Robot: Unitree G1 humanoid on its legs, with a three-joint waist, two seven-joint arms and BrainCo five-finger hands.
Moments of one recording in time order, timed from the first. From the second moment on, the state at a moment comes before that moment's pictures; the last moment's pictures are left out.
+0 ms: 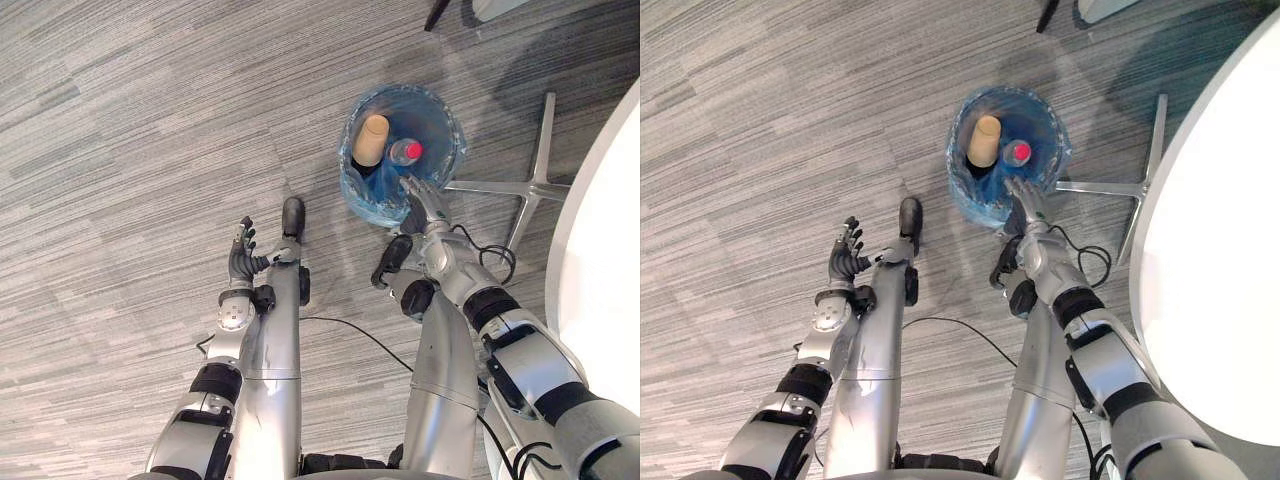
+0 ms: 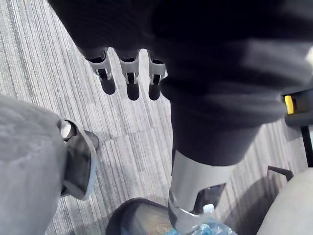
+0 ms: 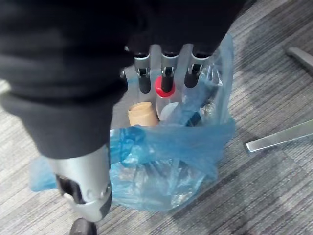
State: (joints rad) left arm -0.40 0.14 -0.05 0.66 -0.22 -0.30 0.20; right arm -0.87 -0.33 0.40 0.97 -0.64 -0.01 -0.33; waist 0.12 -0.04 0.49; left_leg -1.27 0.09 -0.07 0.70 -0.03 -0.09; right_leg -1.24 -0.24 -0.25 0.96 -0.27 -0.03
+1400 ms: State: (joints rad) left arm -0.24 0.10 -0.05 0.60 -0.22 -0.22 0.20; right arm -0.45 -0.16 0.31 0.32 -0.28 -0.06 -0.32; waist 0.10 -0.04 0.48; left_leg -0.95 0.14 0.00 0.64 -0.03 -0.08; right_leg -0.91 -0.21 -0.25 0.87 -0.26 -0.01
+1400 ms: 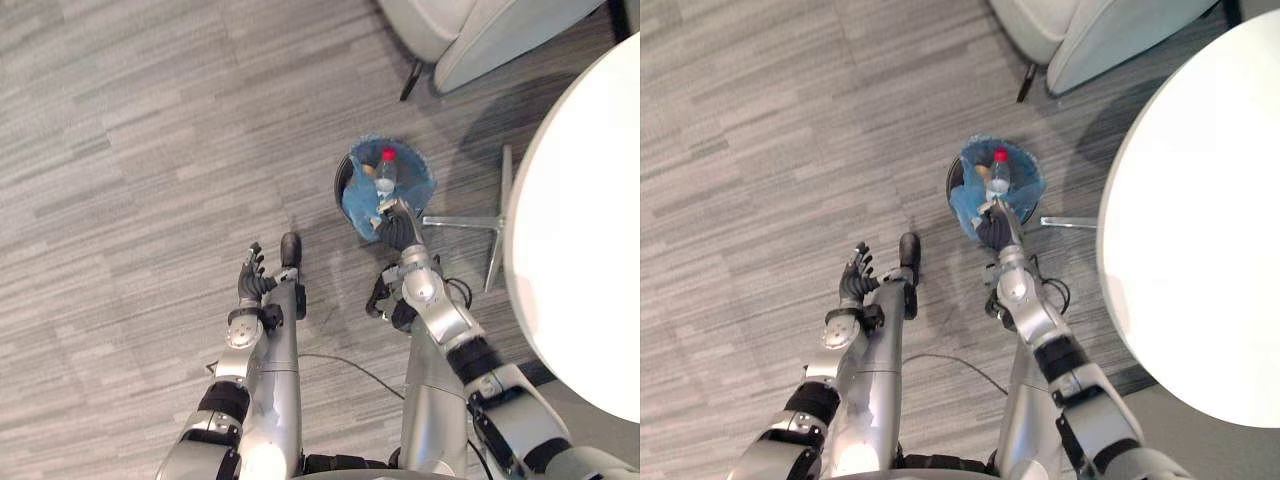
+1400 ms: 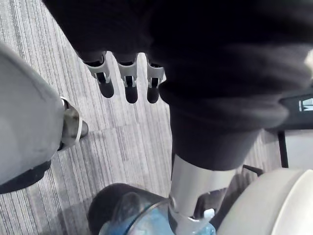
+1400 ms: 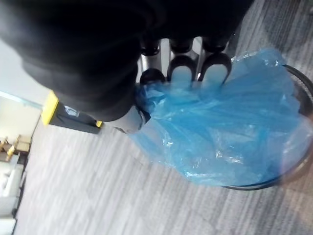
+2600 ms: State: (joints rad) left arm 0.16 0.21 -0.29 0.37 0.04 -0.23 0.11; right arm 0.04 -0.18 0.33 0.02 0.00 -0.18 -0.02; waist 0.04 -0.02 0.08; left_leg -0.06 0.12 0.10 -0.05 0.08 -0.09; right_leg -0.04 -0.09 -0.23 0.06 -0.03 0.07
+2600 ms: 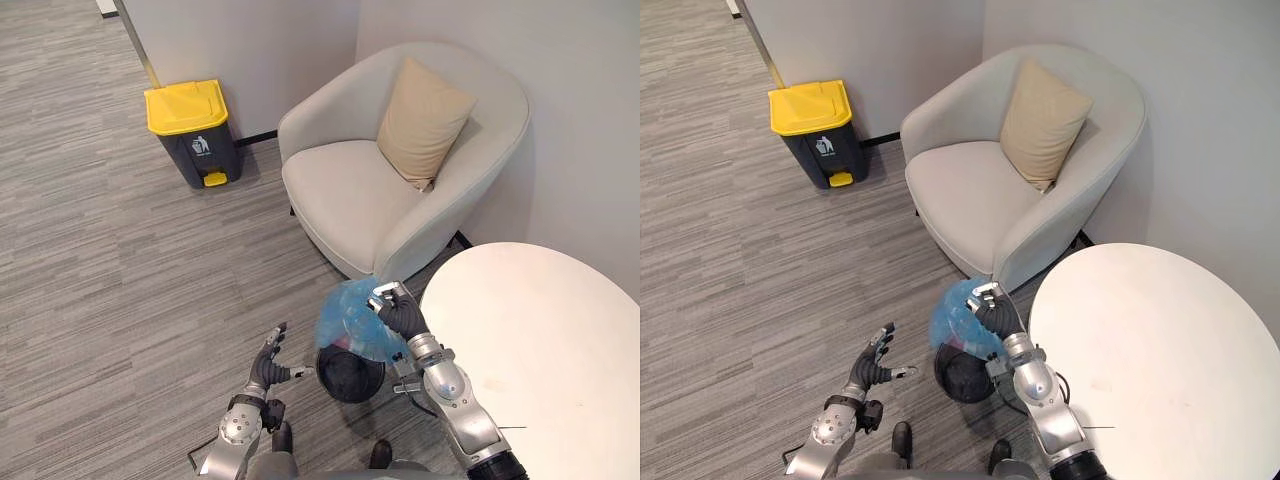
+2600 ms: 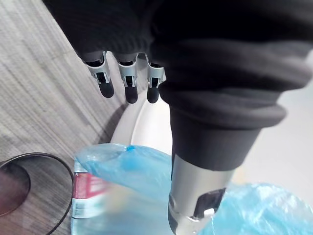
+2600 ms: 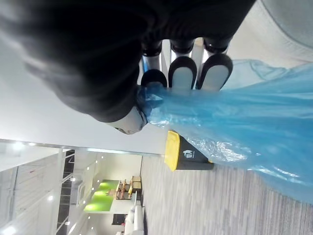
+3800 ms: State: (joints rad) left arm -0.01 0.28 -0.47 0.26 0.32 -0.28 0.11; right arm -0.25 -0.29 0.49 -0.05 0.32 -0.19 0.09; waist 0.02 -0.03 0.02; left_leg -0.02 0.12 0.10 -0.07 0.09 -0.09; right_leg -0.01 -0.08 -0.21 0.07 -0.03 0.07
